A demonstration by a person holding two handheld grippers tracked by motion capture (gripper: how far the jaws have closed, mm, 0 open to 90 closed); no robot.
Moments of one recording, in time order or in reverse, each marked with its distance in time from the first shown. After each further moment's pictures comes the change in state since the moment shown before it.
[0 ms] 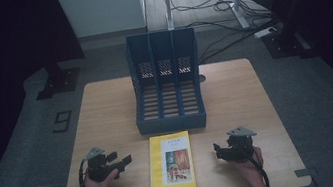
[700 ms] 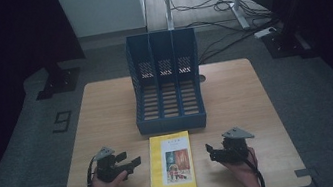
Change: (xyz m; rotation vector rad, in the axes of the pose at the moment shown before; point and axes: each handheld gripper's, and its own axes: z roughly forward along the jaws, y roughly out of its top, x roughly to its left) left arm -0.028 0.001 0.012 0.032 -0.044 0.067; right arm 0.025 0.011 -0.017 -0.087 0.096 -0.011
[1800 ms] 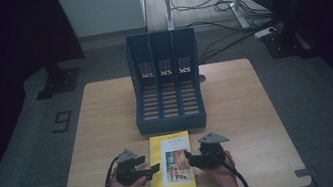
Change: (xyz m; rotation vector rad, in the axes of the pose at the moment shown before) left arm -0.043 -0.008 0.034 0.083 -0.058 0.098; right arm 0.056 0.003 0.033 0.026 0.131 -0.032
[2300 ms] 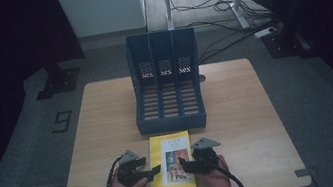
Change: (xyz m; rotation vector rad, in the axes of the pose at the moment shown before) left arm 0.001 -0.004 0.003 0.019 0.005 -0.001; right arm 0.016 -0.013 0.015 0.042 0.042 -0.032
